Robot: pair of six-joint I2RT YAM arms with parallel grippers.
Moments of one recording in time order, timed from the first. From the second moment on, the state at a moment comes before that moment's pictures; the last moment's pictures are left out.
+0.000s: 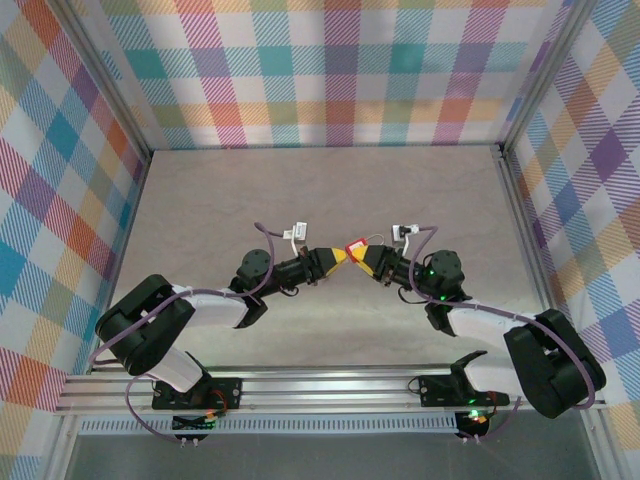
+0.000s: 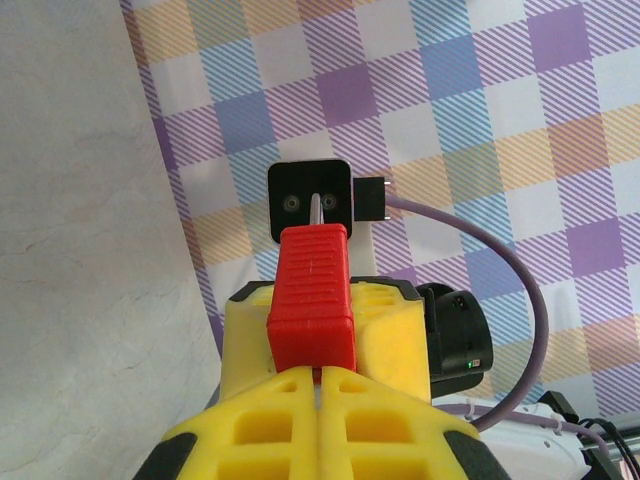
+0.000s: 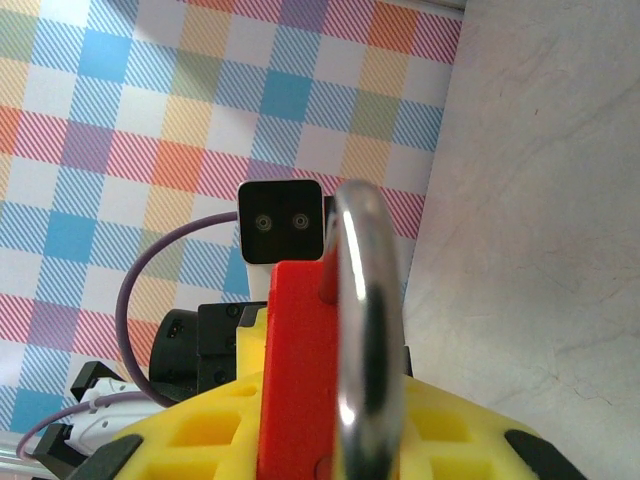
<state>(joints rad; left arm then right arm) -0.72 1.53 0.49 1.15 0.49 -1.36 0.46 1.24 0.29 1.04 -0.68 1.38</state>
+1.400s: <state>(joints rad) -0.66 1.49 0.46 1.17 0.50 -1.35 0.29 0.94 0.20 0.71 -0.39 1.33</state>
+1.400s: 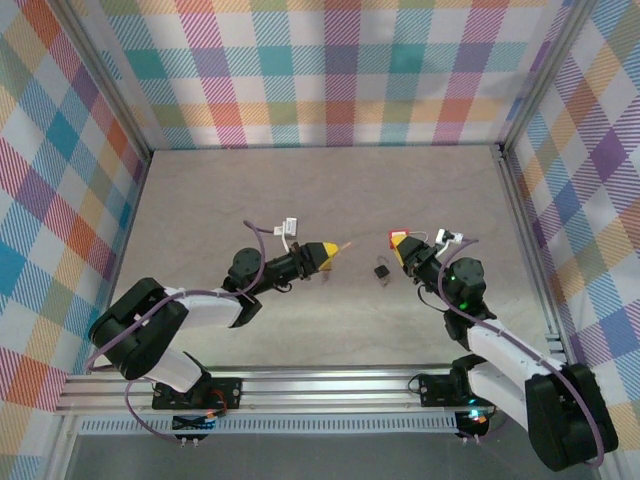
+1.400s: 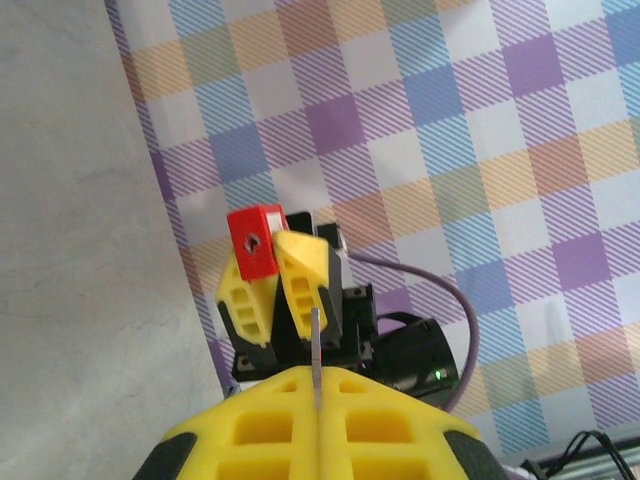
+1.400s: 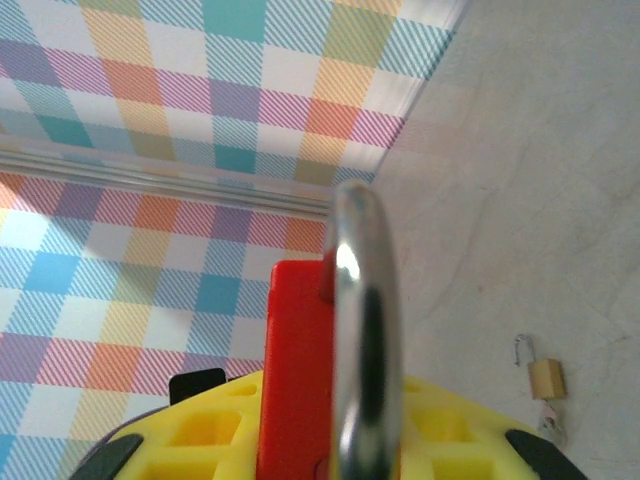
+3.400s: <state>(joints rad) -0.58 1.18 0.48 -0.17 -0.59 -0.62 0.53 1.16 0.55 0.39 -0.82 0.91</state>
